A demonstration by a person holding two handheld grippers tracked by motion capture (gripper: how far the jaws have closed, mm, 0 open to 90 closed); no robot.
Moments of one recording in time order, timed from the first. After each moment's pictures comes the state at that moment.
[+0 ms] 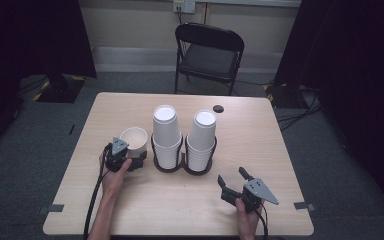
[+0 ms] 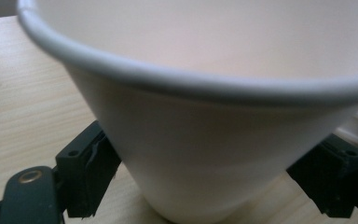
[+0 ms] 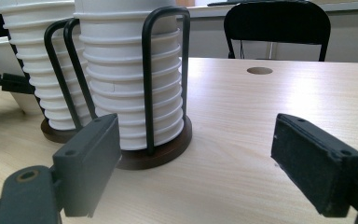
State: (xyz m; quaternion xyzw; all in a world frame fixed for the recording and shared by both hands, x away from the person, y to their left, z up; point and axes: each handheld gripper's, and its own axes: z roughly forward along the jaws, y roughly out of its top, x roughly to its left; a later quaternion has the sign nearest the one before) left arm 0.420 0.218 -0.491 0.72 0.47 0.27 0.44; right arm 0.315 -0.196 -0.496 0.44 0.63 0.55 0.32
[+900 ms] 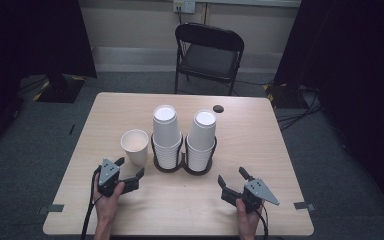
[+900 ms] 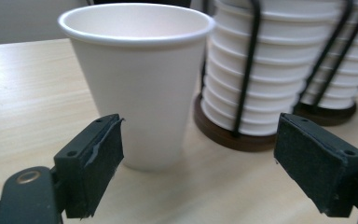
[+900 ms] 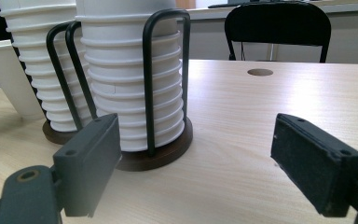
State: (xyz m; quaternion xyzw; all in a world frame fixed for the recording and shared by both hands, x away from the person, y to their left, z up) left arm 0.333 0.217 -0.484 0.69 0.43 0.28 0.51; right arm 0.314 -0.196 -0.496 0.44 0.63 0.56 0.32
